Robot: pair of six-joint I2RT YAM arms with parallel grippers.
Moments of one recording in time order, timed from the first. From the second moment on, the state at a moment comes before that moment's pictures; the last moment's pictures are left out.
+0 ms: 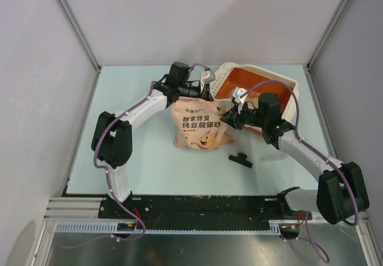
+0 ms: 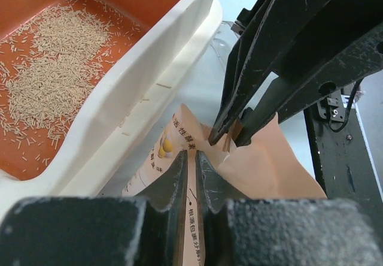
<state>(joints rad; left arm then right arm) -0.53 1.89 1.54 -0.25 1.05 0.24 0.38 1.27 0.80 0.12 -0.66 -0.25</state>
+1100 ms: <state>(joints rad) -0.52 1.89 1.50 -0.24 1.05 0.19 0.35 1.27 0.80 0.15 -0.61 -0.27</state>
